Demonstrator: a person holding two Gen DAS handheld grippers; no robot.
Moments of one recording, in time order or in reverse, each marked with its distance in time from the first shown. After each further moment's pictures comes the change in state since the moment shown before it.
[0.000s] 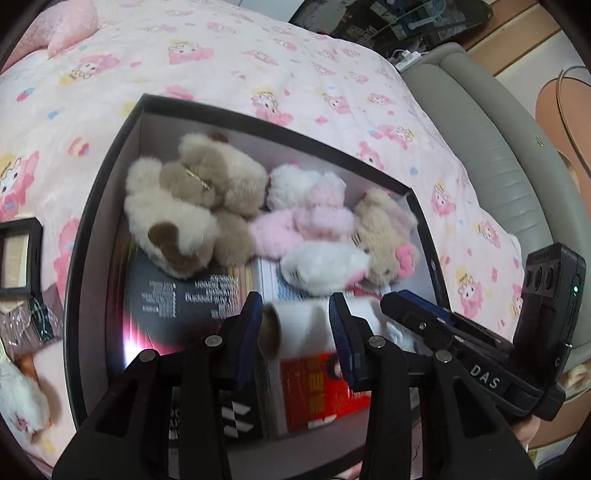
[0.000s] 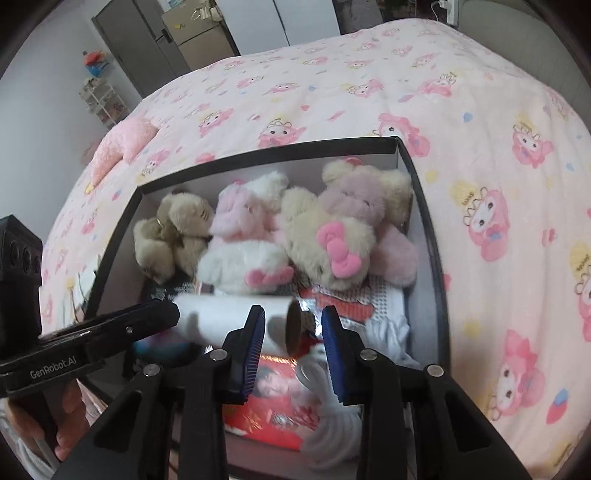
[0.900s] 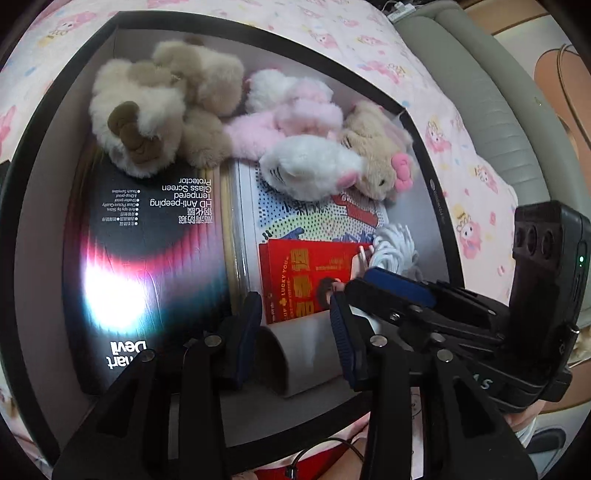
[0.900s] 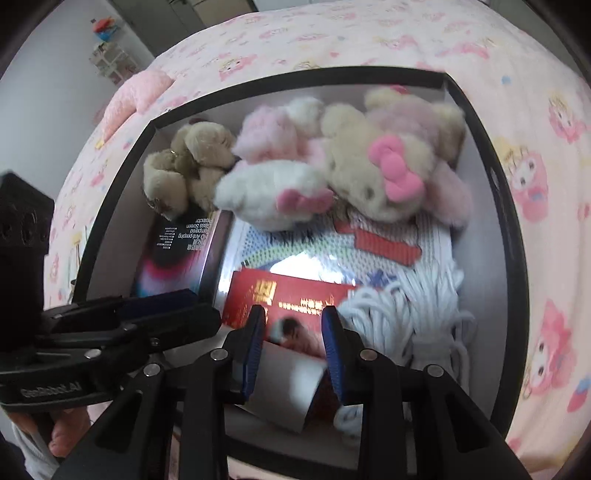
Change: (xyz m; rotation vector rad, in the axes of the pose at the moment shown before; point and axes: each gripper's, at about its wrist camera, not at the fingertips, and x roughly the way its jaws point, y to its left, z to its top) left arm 0.014 -0.001 -0.038 0.034 0.198 -0.057; right arm 0.017 0.006 -0.028 -0.052 0.181 0.046
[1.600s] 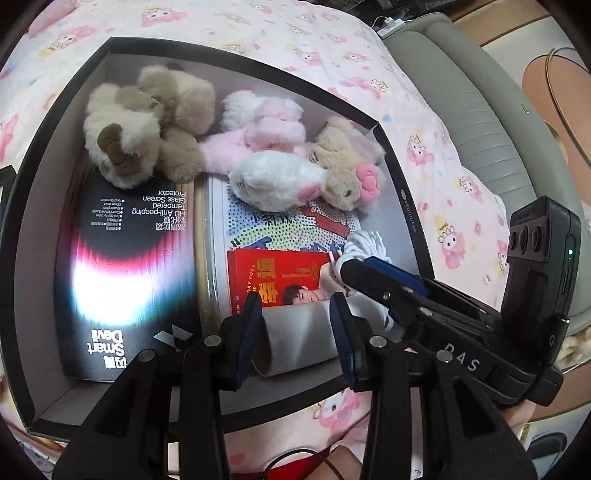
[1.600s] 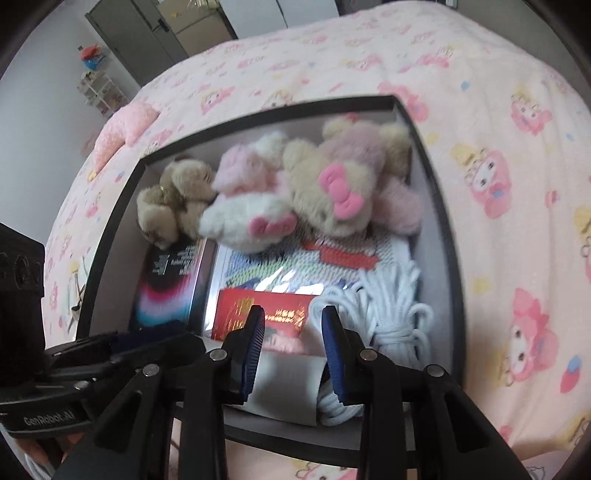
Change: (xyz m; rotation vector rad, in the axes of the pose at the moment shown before) left arm -0.008 -0.024 -0.004 -0.001 -0.063 -0.030; right arm -0.031 -0.013 -0.010 0.052 -0.124 -0.056
